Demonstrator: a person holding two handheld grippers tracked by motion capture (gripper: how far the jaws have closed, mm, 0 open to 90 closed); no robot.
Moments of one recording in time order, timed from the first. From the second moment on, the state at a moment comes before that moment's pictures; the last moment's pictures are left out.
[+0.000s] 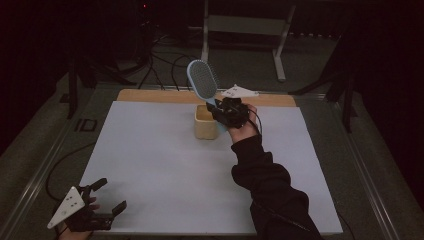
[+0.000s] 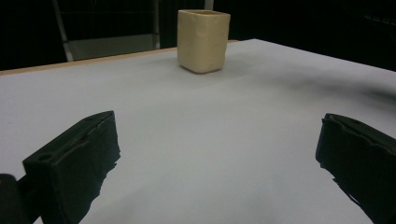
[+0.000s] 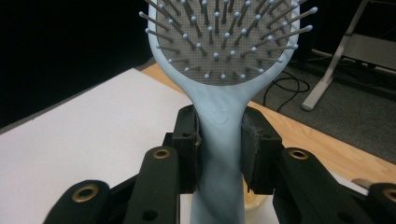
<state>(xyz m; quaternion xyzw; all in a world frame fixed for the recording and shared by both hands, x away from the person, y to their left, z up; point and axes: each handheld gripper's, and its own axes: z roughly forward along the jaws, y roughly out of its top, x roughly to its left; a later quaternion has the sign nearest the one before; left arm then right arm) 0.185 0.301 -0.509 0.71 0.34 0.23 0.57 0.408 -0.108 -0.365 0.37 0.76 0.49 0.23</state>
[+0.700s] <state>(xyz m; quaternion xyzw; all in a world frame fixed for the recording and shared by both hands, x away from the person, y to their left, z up) 0.185 0.302 -0.509 0.71 0.34 0.23 0.57 0.446 -0.096 -0.358 0.37 0.73 0.52 0.25</state>
